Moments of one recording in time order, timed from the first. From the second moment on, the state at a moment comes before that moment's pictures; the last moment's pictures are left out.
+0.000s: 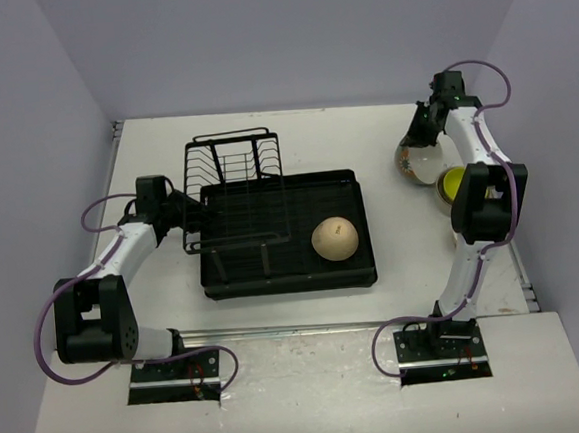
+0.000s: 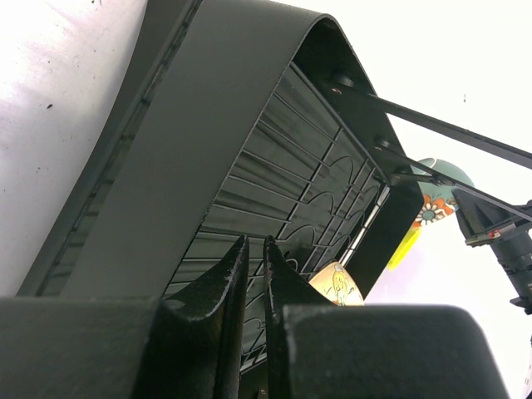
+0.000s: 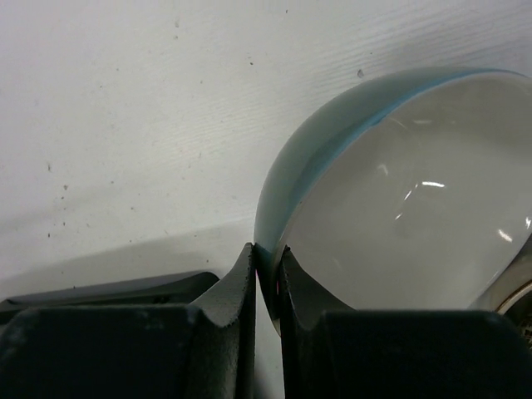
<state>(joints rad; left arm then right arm) -0.01 1.39 0.80 -0.25 0.41 -1.07 -0.11 2.06 1.84 -0.76 -0.20 0.38</state>
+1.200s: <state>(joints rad) -0.01 1.39 0.80 -0.26 0.42 -1.06 -0.04 2.33 2.18 -0.86 0.16 0.32</state>
